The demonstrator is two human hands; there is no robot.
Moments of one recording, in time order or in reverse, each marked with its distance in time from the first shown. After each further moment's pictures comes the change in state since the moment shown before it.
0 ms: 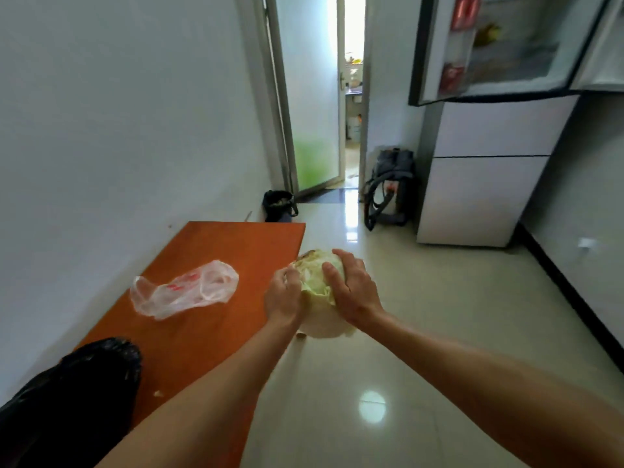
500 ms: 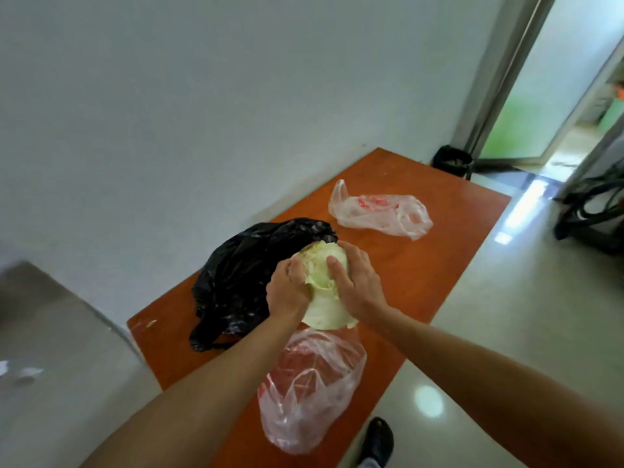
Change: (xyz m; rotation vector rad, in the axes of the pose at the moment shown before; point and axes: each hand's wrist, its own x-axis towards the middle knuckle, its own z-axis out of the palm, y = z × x) left_hand -0.043 -0.212 -0.295 -0.012 0.562 -0.360; right_hand -0.129 -0.153 0.303 0.076 -0.569 -0.286
